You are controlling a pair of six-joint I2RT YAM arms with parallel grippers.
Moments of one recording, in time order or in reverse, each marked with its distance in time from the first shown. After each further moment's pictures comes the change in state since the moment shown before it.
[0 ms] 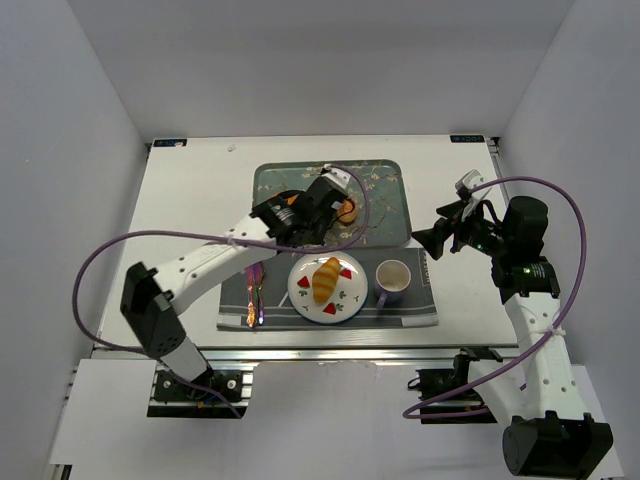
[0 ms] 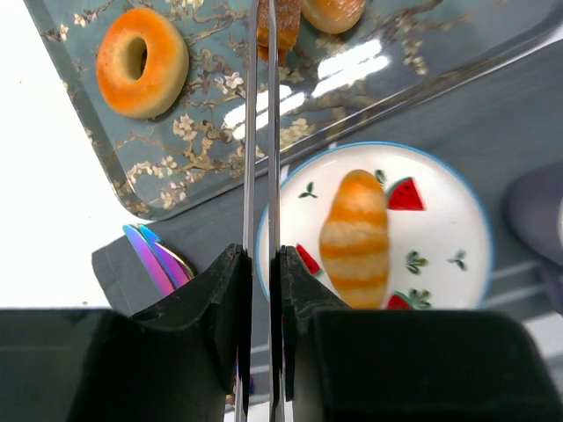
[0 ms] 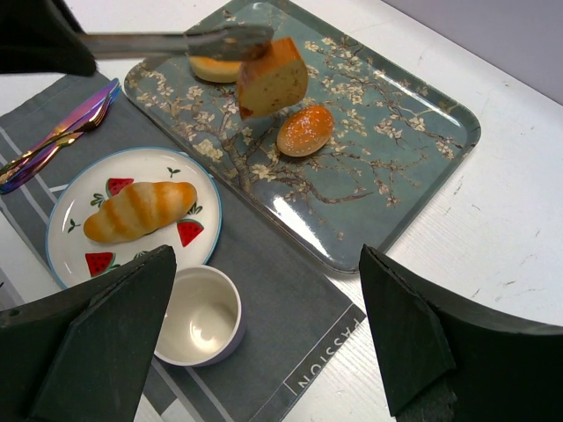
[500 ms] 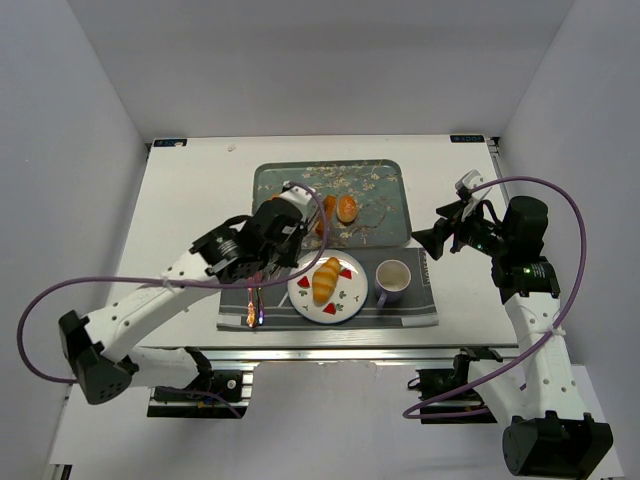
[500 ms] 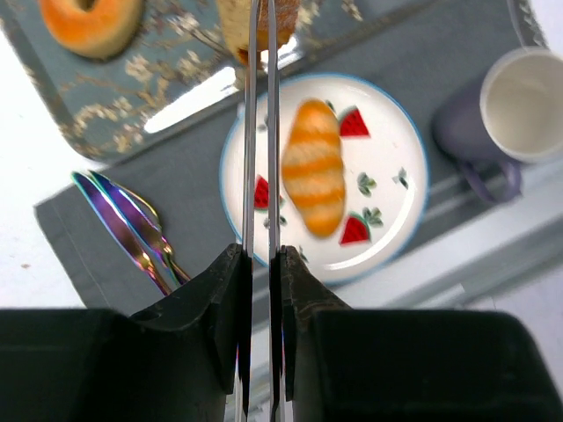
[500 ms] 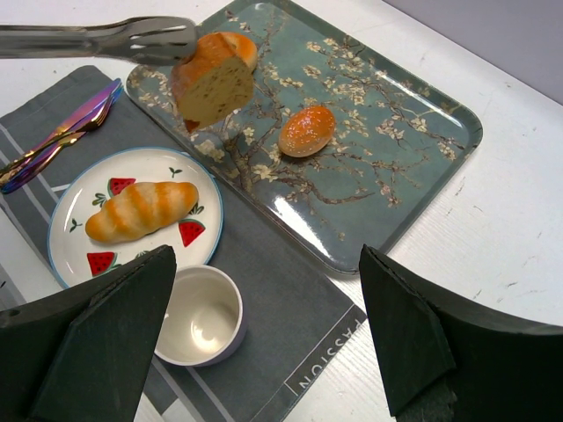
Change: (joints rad) left arm 0.000 -0.379 -0.266 0.024 0.152 -0.090; right arm 0.000 0.000 0.000 0.000 -0.005 0.000
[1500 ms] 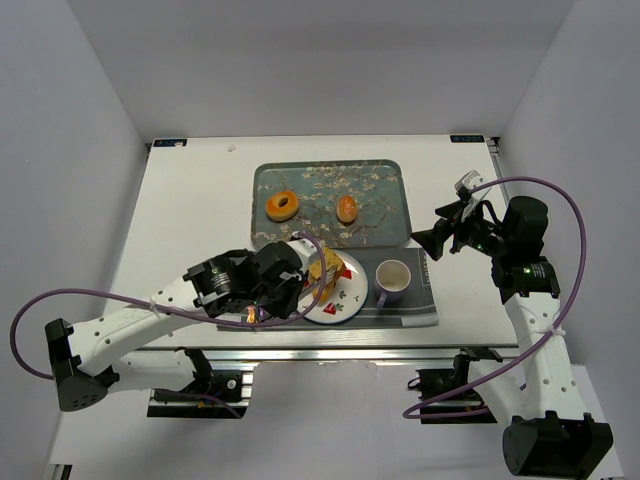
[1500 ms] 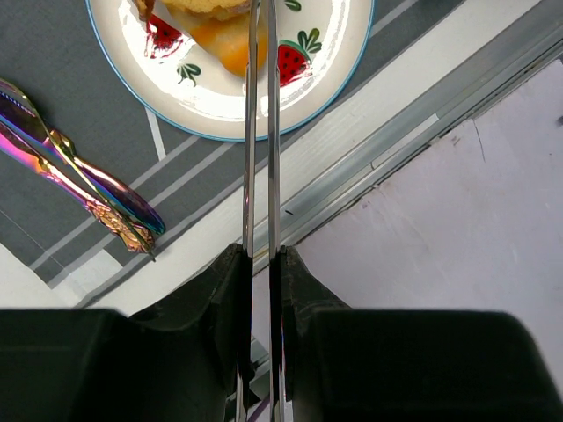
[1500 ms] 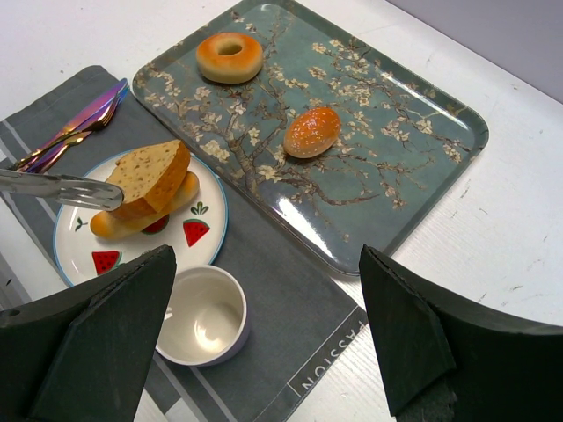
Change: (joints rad) left arm -0.174 -0.149 -0.171 -0.172 0.179 -0.067; right arm 0.000 0.000 0.000 -0.002 -0.014 0.001
